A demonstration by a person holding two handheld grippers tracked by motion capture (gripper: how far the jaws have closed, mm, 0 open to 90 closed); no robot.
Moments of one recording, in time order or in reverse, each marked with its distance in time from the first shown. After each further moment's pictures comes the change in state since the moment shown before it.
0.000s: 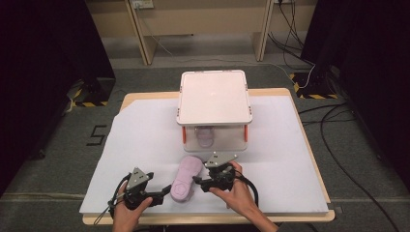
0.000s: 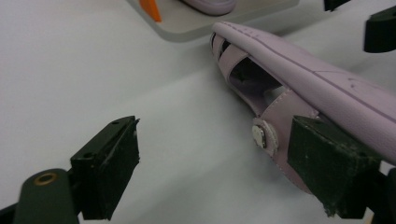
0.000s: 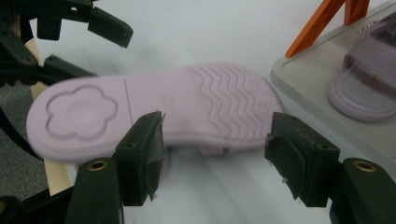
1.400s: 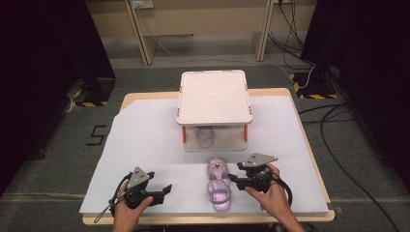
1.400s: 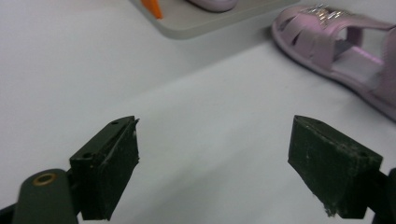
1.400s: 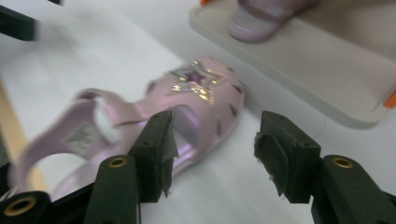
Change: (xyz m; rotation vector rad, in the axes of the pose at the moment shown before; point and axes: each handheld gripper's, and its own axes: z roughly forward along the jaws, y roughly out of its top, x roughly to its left) left arm 0.011 -0.006 0.002 0.025 0.012 -0.006; right arm -0.042 -0.049 -0.071 0.037 -0.113 0.074
